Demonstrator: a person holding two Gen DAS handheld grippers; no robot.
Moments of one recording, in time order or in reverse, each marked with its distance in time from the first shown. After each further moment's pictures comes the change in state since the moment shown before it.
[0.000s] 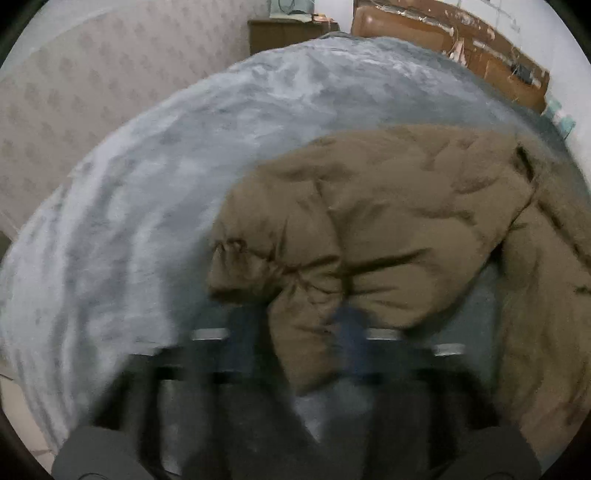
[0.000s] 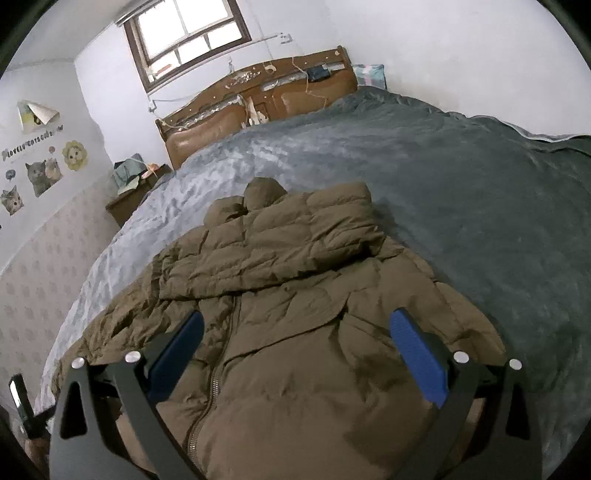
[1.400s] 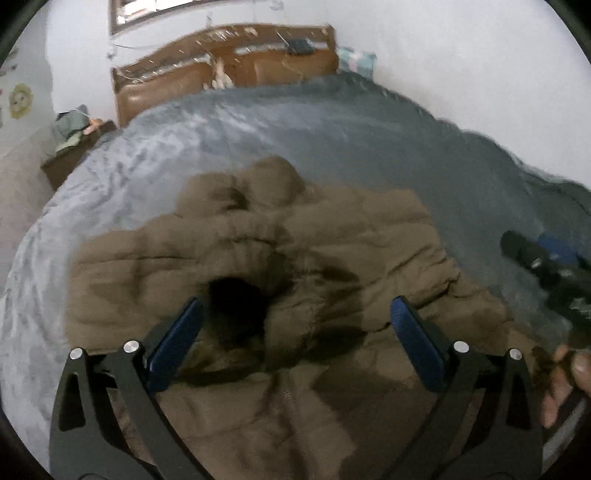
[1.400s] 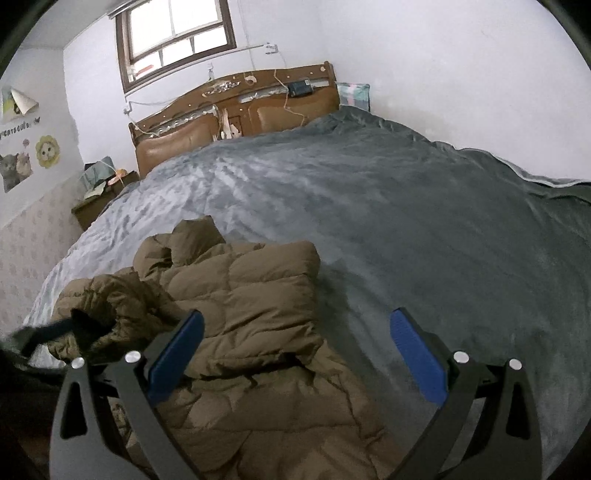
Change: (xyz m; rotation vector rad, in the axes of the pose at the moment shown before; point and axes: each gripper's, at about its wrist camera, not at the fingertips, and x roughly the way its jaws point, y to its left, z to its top) left arm -0.068 -0.459 0.028 0.585 -0.216 -0.395; right arm 0.086 -0.059 0.090 -0.070 -0.075 -0.131
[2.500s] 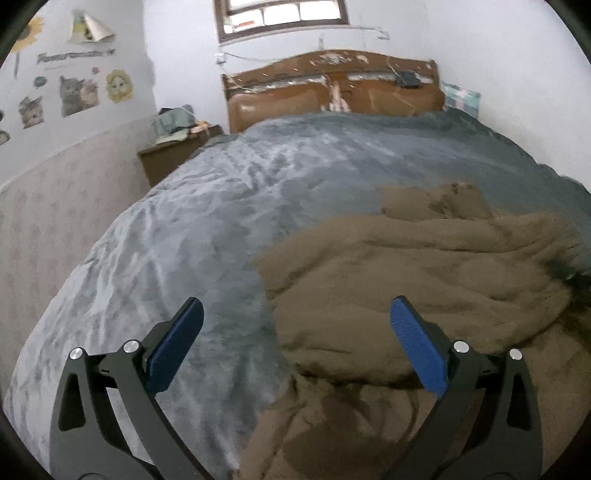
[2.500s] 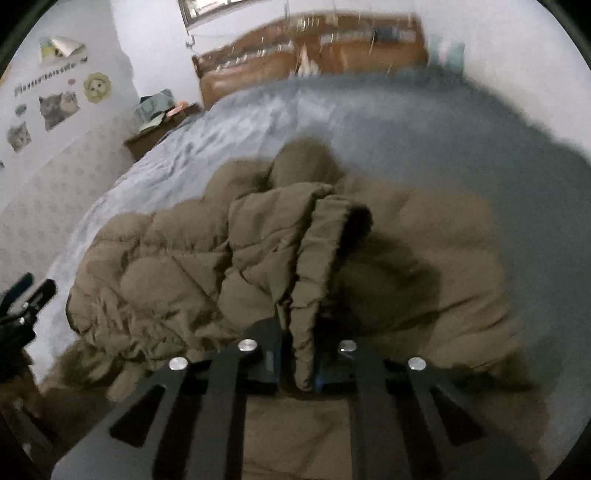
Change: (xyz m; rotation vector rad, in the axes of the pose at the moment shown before) left arm -0.011 0.199 -0.047 -0.136 -0.115 0.348; right arm 0.087 0.127 -0.019 -0.169 0.178 0.187
